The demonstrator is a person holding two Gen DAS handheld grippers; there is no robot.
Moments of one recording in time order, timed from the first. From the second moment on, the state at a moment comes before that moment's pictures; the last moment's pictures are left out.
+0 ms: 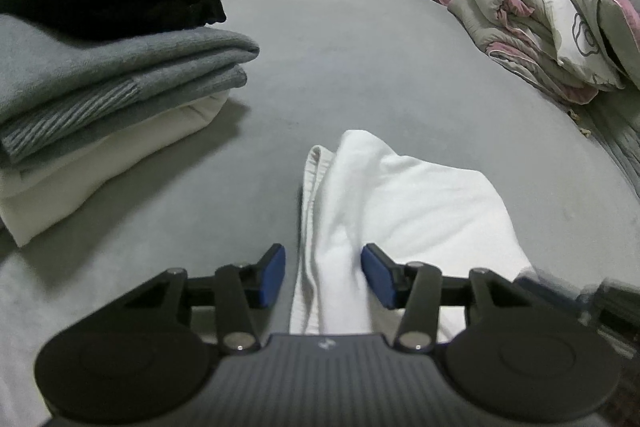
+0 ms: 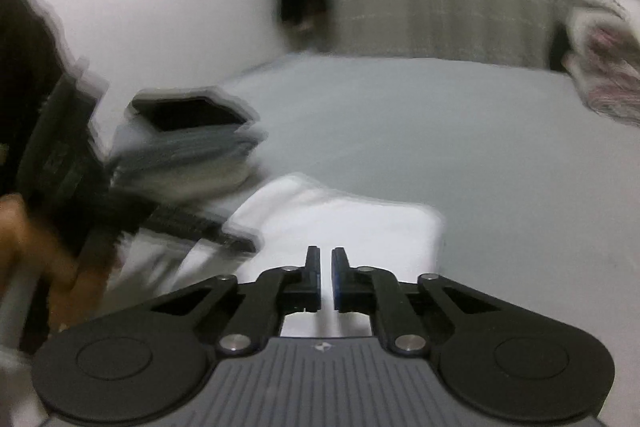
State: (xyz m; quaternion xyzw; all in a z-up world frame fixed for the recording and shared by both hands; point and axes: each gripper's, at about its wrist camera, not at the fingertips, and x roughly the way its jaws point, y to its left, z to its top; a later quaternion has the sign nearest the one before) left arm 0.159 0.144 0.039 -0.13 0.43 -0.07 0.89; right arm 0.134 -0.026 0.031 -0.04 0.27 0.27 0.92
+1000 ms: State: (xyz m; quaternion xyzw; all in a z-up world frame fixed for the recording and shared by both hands) left arm 0.110 0.122 0.044 -0.08 0.45 -0.12 0.88; right arm 0.154 -0.063 0.019 -0.06 0.33 0.28 0.90
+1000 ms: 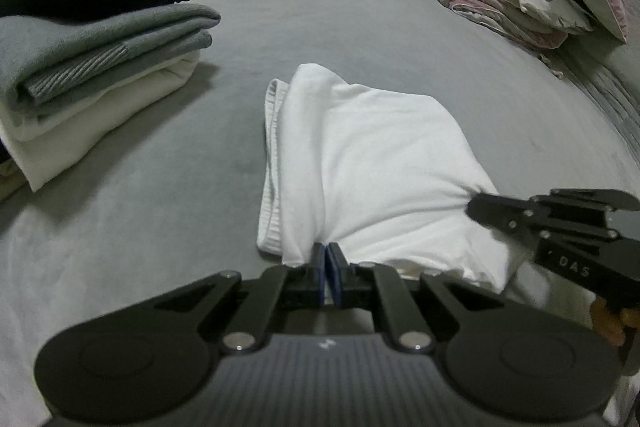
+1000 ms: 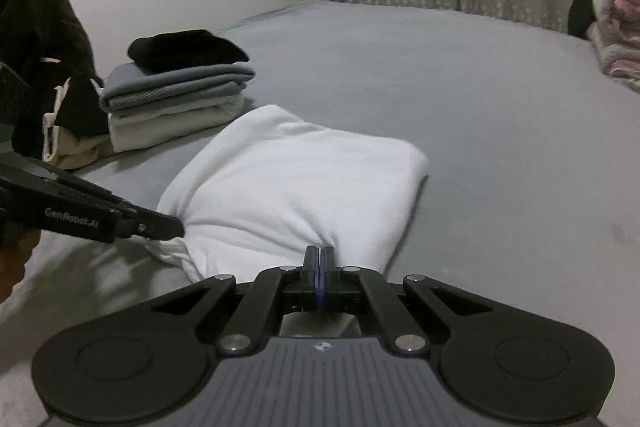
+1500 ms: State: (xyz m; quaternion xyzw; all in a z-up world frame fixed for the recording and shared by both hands) left arm 0.112 0.129 0.043 -0.08 0.46 -0.13 0.87; right arm 0.115 -0.032 0.005 -0.10 0.34 0.31 0.88
